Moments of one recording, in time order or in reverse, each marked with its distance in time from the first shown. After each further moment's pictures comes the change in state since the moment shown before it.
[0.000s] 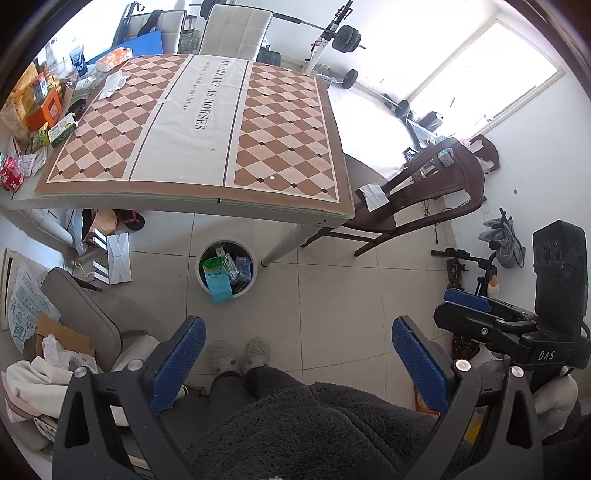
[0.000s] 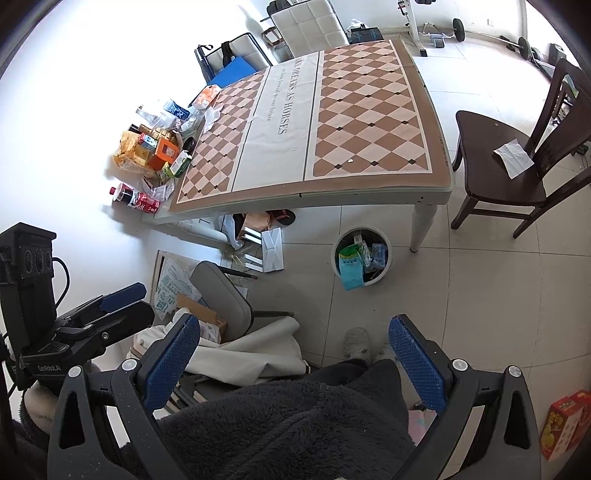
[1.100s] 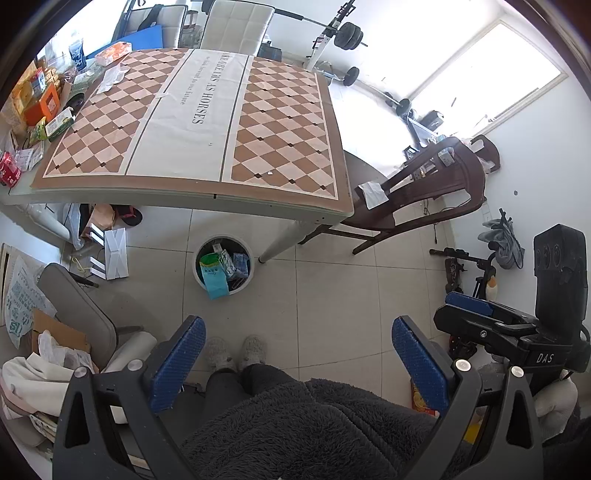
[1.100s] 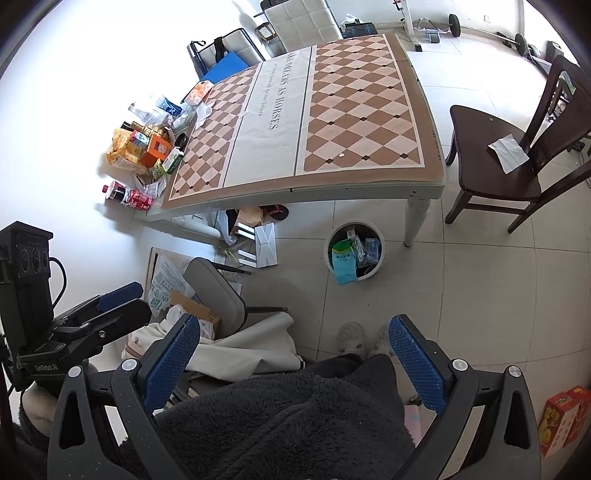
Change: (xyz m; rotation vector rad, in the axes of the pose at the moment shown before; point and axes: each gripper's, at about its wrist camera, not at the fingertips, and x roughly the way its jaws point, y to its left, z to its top) left arm 0.014 -0.009 0.001 -0.020 0.009 -0.002; right arm 0.000 -0.021 -0.003 -0.002 0.019 -0.020
